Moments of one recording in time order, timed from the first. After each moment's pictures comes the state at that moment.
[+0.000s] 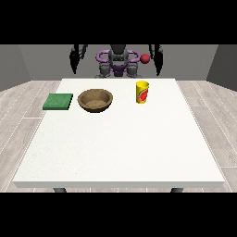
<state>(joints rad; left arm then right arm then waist) 0.01 0.05 0.00 -1.56 0.03 0.03 0.02 -0.04 -0.09 -0.02 -1.58 -0.01 0.01 0.04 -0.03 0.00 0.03</state>
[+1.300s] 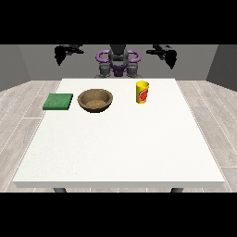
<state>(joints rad) -0.18 0.17 0.23 -1.51 0.17 -0.08 -0.16 -0.06 -0.20 -0.22 -1.62 -0.20 0.23 -0.07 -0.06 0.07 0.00</state>
